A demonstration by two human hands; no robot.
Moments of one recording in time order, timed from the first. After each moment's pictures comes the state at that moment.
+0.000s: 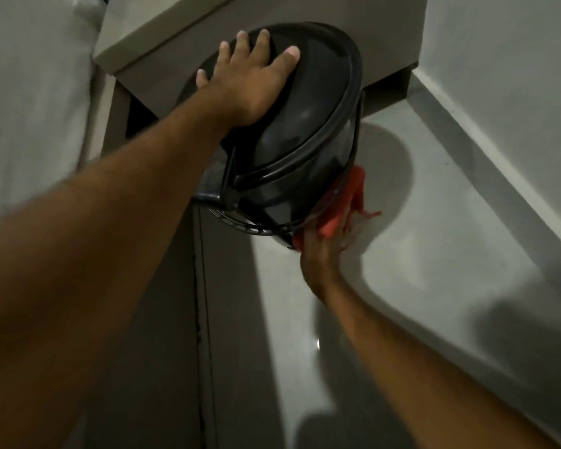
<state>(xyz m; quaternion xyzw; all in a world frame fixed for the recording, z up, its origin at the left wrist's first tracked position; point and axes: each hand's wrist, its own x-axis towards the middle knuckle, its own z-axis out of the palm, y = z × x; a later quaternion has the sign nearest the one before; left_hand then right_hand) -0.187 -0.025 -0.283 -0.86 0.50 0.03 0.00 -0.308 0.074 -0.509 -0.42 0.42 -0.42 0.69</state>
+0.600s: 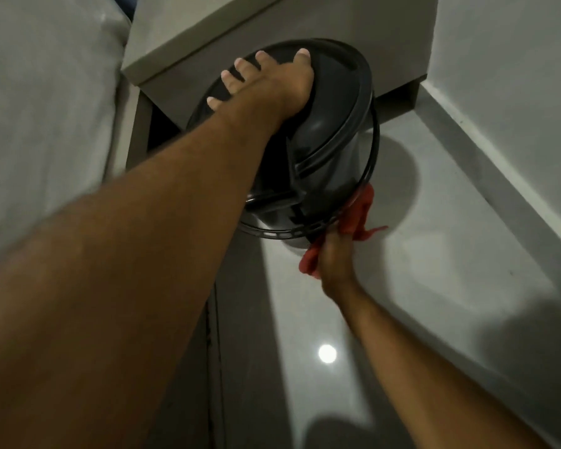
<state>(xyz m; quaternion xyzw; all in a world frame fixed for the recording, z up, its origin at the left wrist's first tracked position) -0.214 -0.036 -0.275 -0.94 0.34 0.09 -0.04 -0.287 0.059 -0.590 -0.37 0.49 -0.32 0.72</state>
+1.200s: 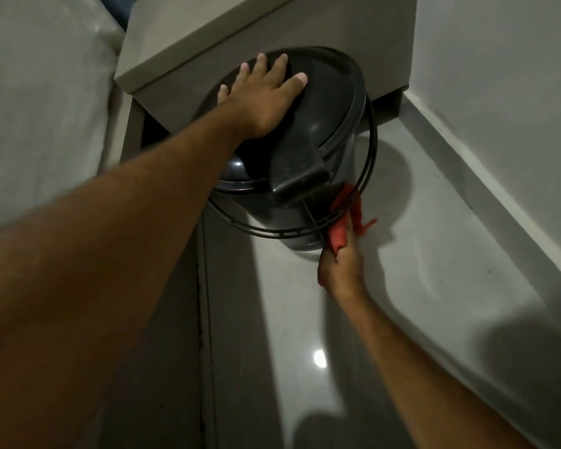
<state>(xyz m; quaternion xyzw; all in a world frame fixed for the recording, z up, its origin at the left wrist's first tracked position) -0.197 -0.024 -0.277 -0.85 0.53 0.06 0.00 -0.351 0.074 -0.504 -0.52 0.49 -0.36 0.60</state>
